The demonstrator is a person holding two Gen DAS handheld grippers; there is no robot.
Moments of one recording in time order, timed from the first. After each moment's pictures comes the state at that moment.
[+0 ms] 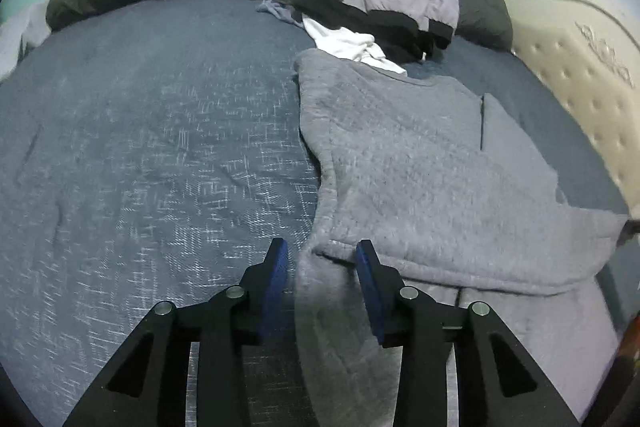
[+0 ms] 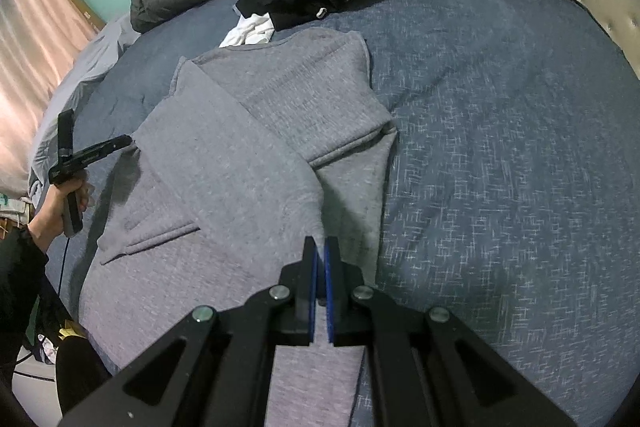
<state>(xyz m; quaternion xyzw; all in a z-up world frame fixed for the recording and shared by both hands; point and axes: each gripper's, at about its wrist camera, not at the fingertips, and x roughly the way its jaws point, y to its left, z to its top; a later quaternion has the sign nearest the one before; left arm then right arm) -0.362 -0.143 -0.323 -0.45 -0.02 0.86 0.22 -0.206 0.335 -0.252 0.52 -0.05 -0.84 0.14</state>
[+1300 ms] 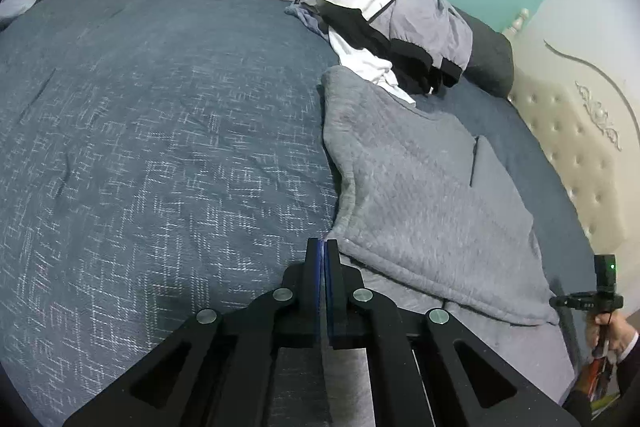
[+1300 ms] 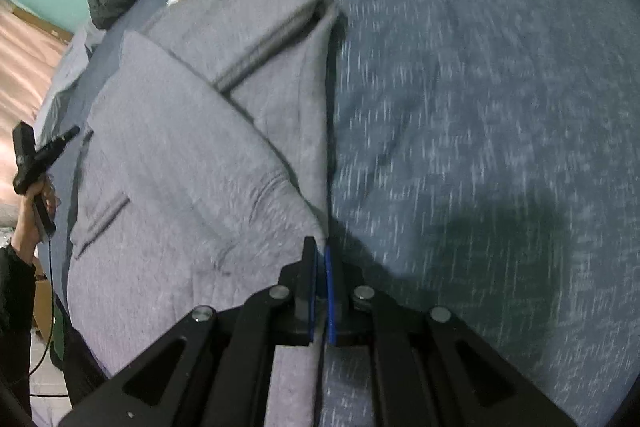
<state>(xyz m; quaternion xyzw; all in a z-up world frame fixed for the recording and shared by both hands) -0.353 -0.191 -0.312 -0.45 -0.12 0.86 0.21 -0.216 0.379 -0.360 0.59 -0.13 -0.79 0.13</state>
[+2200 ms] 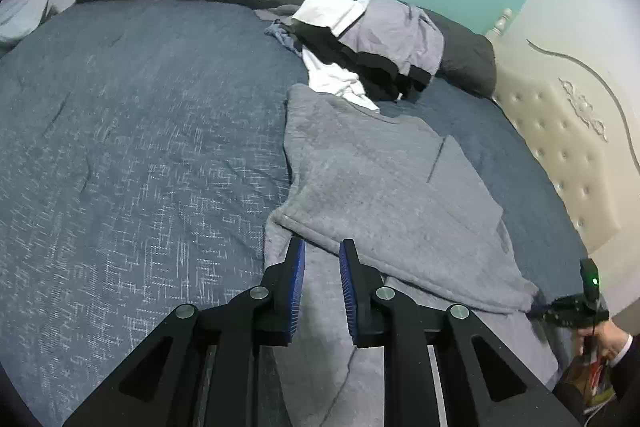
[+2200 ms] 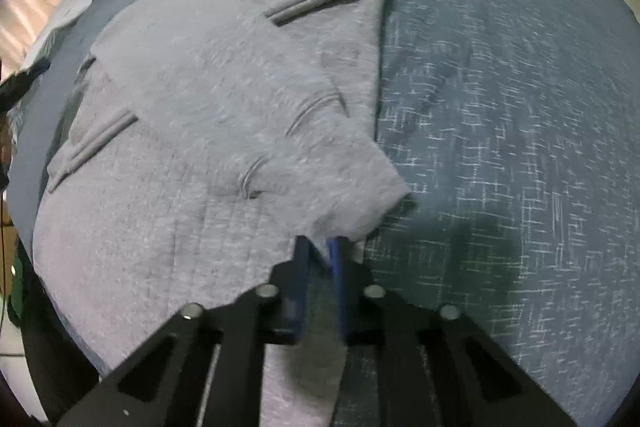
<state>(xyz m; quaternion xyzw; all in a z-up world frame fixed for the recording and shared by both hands) -0.295 -0.173 -0.258 -0.43 -0.10 0.87 0.22 -0.180 0.330 -0.357 0.61 -0.03 -0.78 0.12</state>
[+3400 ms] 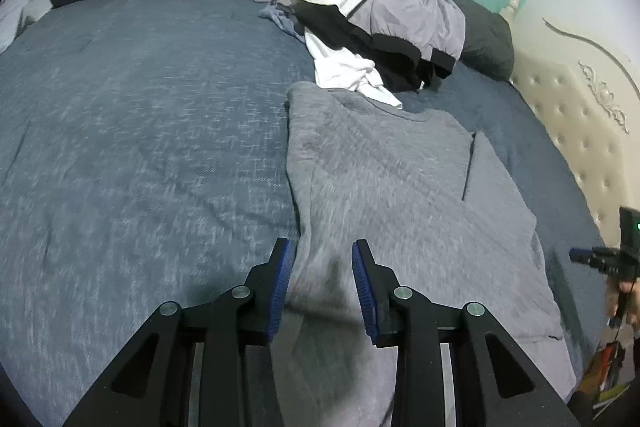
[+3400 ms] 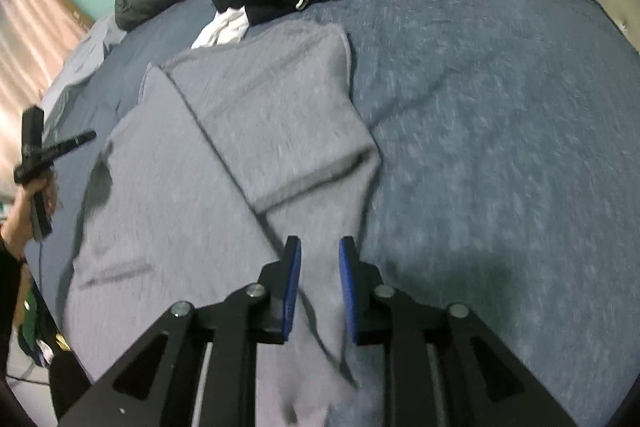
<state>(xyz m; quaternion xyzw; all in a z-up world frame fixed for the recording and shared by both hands) -0.390 -0.140 -0.293 -0.46 -0.07 0.86 0.22 -0.289 0.352 -0.289 0.54 -0.06 -0.83 0.15</state>
